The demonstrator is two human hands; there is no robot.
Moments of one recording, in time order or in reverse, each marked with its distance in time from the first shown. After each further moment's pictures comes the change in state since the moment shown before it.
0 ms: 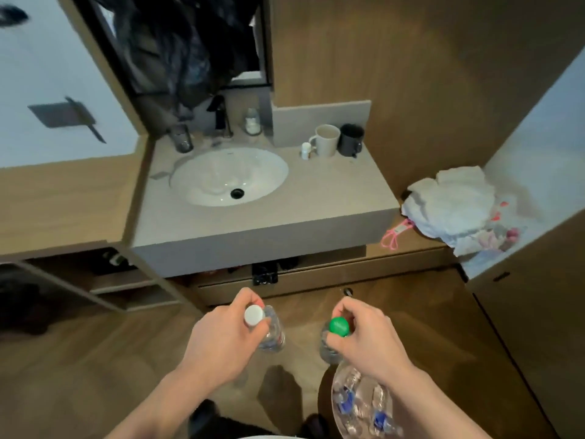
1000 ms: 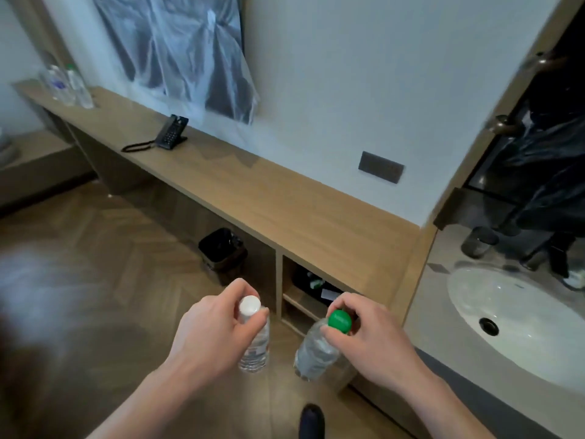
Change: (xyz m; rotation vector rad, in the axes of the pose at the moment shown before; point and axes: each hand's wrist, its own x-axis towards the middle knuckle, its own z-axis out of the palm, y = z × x) left_hand -0.129 -0.418 -0.286 -0.162 0.636 -0.588; right_hand 0.103 -0.545 0.249 -0.117 -0.407 -0.733
